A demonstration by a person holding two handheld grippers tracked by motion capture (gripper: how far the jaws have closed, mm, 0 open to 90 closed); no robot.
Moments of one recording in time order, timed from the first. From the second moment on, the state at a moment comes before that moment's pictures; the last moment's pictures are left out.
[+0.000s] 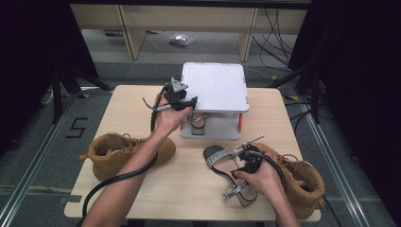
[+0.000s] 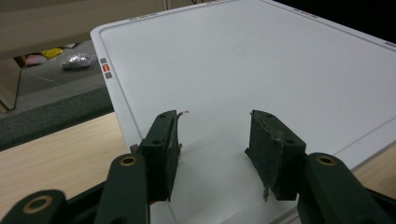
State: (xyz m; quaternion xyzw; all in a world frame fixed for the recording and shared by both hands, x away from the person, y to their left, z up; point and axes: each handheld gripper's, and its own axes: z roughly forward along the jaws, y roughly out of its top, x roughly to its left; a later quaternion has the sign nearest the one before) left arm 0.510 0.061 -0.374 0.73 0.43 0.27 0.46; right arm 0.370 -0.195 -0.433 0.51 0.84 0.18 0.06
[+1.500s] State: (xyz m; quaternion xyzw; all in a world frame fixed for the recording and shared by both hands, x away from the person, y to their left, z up) left arm 0.511 0.061 -0.376 0.73 0.44 0.25 0.46; right arm 0.390 -0.178 -0.447 0.48 0.87 0.07 -0.01
